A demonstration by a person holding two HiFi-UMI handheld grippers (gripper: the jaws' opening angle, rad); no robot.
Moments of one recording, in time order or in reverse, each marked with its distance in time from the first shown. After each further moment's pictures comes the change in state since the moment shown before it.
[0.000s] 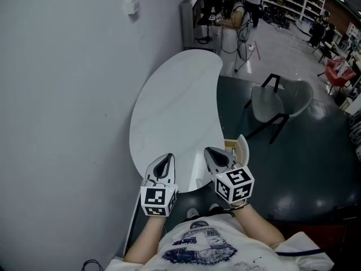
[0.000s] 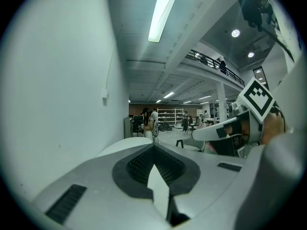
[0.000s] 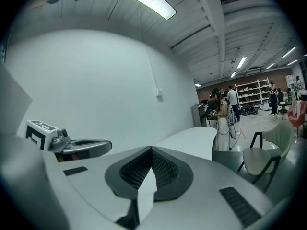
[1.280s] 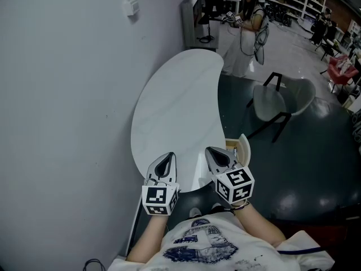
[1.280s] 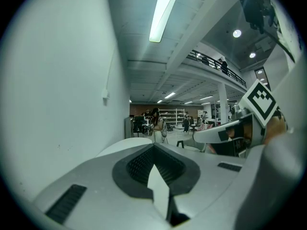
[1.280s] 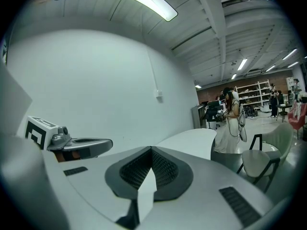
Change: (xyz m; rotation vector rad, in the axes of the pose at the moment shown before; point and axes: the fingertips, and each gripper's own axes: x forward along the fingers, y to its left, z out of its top) left arm 0.007 -0.003 0.006 -0.010 -0.004 0.013; right arm -0.002 -0.006 0.003 -0.017 -0.011 -0.002
